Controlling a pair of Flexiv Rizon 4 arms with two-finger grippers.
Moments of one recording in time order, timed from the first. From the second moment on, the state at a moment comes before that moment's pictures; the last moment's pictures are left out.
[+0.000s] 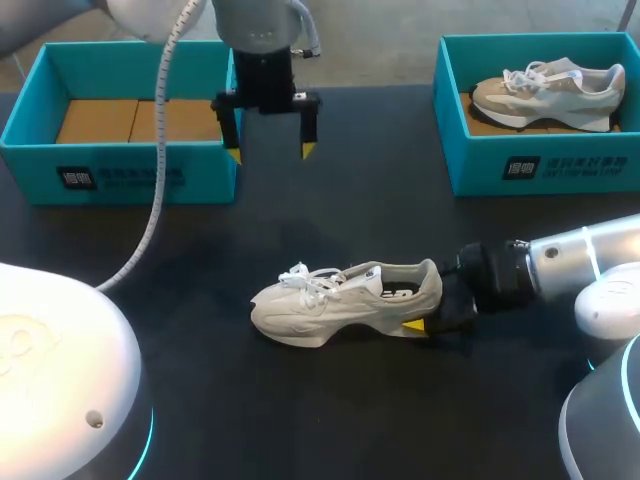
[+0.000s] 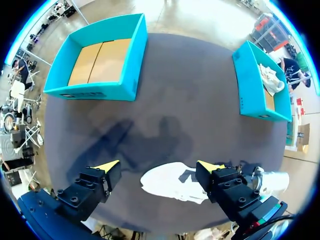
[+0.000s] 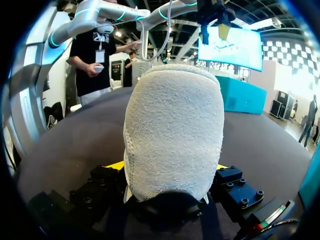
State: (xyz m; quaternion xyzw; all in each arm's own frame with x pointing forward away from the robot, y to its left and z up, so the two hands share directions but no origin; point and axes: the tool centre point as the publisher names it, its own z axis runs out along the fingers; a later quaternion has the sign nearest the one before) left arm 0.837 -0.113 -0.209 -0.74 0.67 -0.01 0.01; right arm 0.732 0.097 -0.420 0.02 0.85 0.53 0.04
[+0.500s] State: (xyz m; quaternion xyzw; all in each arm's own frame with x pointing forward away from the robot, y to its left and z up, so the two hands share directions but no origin) left arm 0.772 -0.165 -0.222 -0.71 0.70 0.01 0.02; right arm 0.732 0.097 -0.420 0.02 0.85 0.53 0.04
